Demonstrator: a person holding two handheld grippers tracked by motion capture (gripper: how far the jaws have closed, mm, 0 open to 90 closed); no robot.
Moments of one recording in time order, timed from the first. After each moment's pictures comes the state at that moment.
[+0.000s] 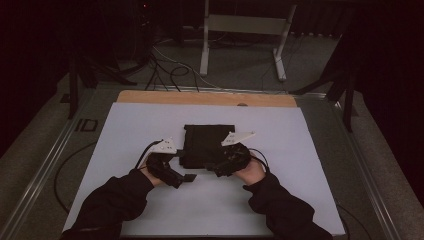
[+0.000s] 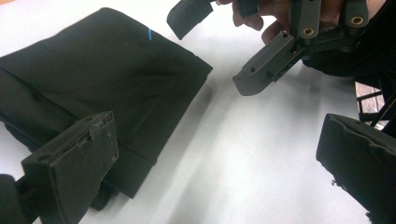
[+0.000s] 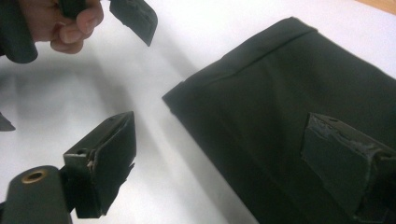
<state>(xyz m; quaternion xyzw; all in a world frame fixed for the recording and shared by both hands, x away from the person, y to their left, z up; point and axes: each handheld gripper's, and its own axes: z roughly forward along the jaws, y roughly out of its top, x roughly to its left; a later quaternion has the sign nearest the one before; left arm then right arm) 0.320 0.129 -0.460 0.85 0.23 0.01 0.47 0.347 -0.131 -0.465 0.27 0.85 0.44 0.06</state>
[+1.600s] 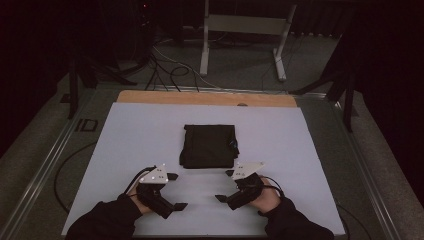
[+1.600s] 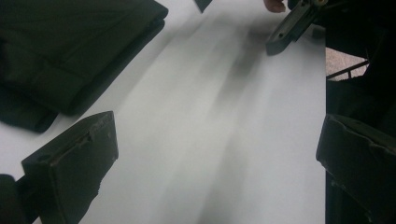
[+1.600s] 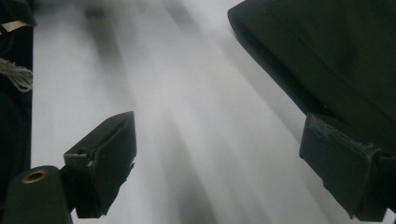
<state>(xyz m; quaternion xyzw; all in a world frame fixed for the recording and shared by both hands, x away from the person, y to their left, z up) 0.259 0.151 -0.484 0.87 0.21 0.01 0.46 0.279 -0.162 -0.490 0.20 0.88 0.42 0.06</state>
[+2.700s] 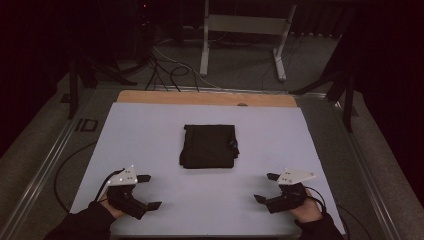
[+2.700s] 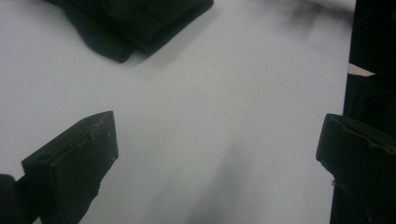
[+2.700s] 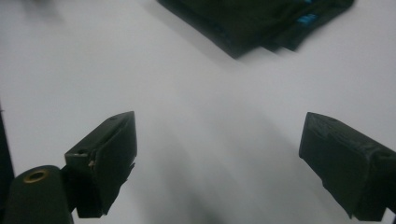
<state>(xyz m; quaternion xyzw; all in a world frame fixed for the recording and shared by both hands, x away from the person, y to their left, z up) 0.249 0.221 -0.489 0.84 0.27 0.03 0.46 0.253 -0.273 -0.487 0.29 0.85 0.42 0.12</state>
